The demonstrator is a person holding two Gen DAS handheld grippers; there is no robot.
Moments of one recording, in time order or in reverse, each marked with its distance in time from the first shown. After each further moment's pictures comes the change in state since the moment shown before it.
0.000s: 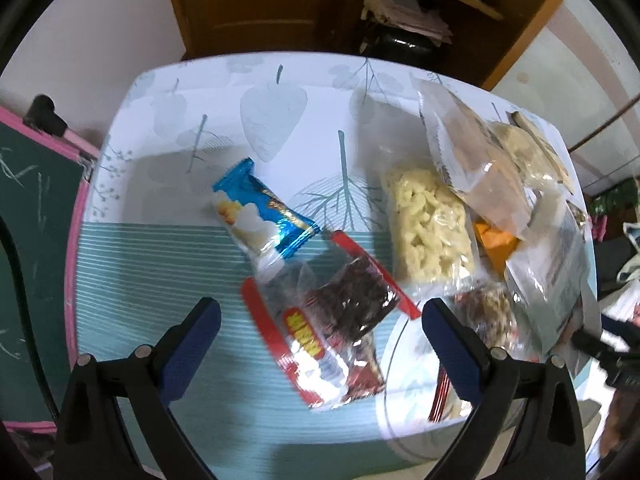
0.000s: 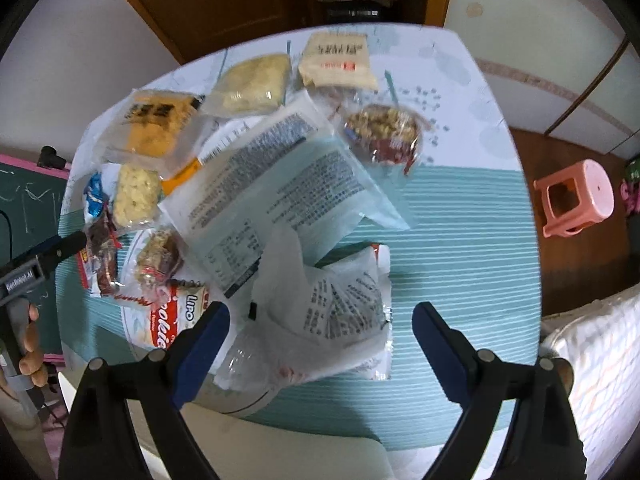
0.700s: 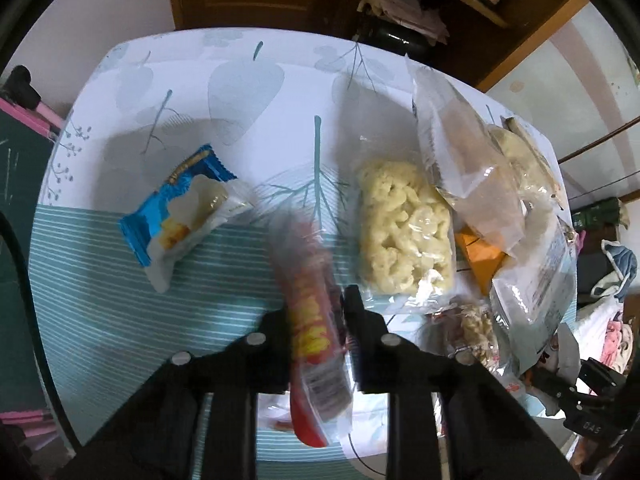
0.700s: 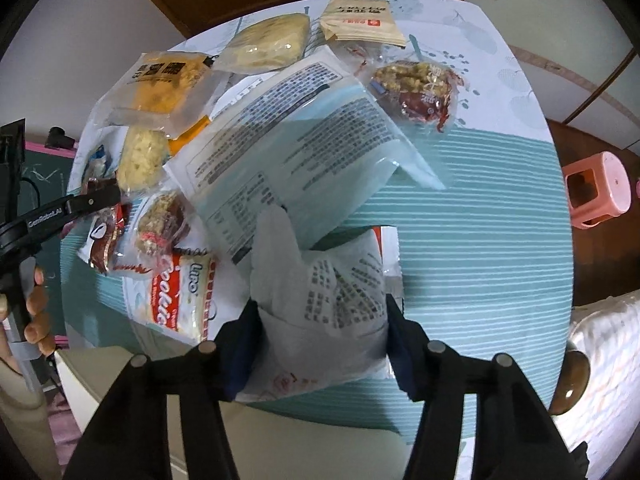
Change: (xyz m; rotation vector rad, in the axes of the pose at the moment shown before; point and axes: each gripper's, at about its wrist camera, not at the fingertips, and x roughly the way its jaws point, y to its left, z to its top) left arm 0.018 -0.005 0.005 -0.054 0.019 -0.094; right arm 0.012 0.004 -0.025 -0.021 0.039 0.060
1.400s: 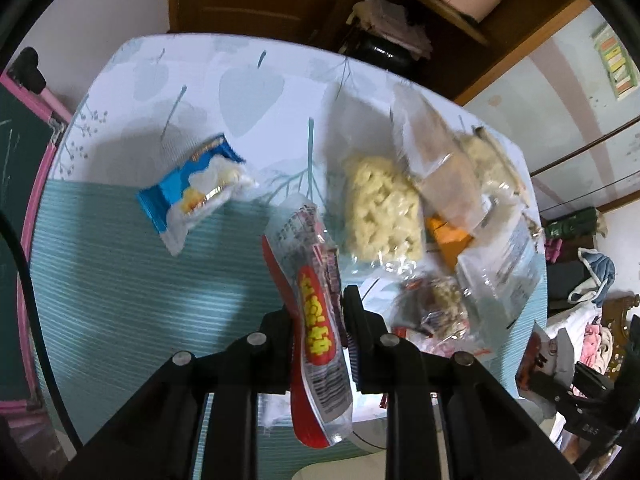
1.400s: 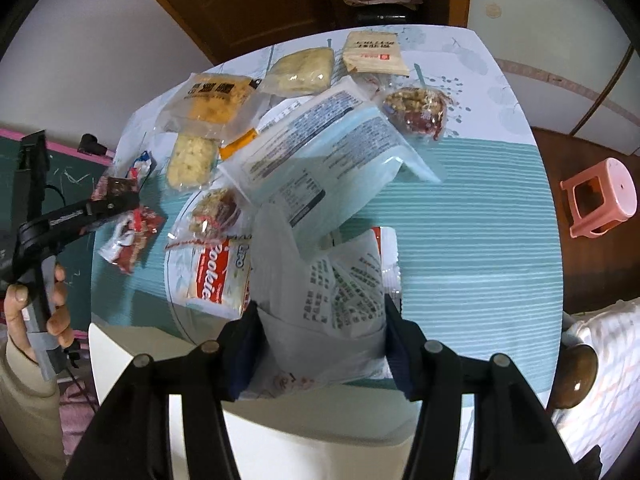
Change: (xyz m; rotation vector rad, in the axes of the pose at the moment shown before) left arm -0.032 0.010 -0.022 -0.029 -0.029 -0.093; right arm -0.050 0.000 -0.031 -0.023 -0.087 0.055
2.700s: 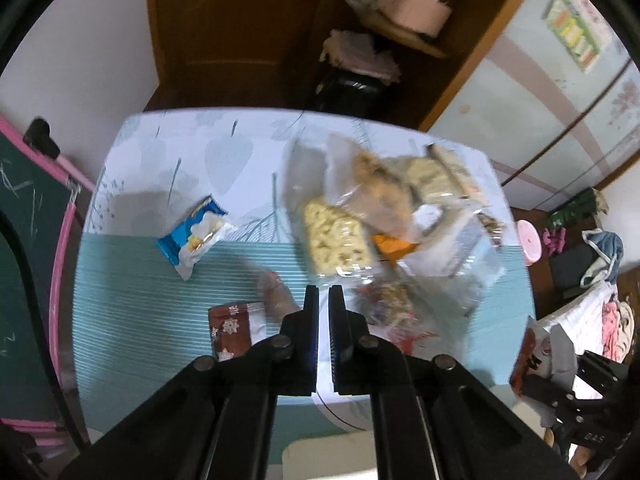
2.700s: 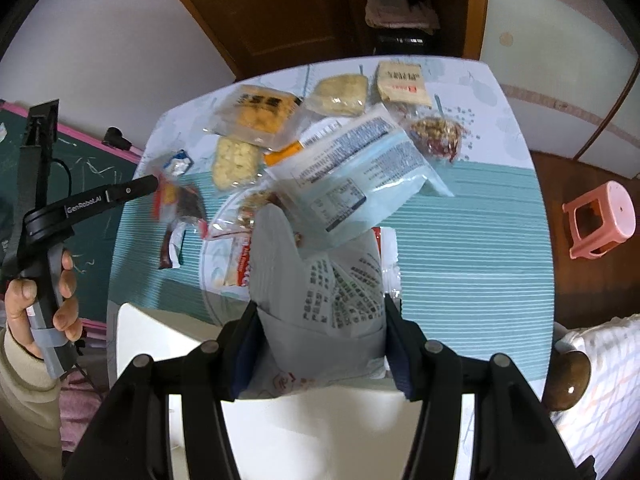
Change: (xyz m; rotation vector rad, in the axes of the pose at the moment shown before) left arm -0.076 -0.053 -0.014 0.142 -0.145 0.033; right arm -0.044 0.035 -0.017 -0.069 -0.081 0.011
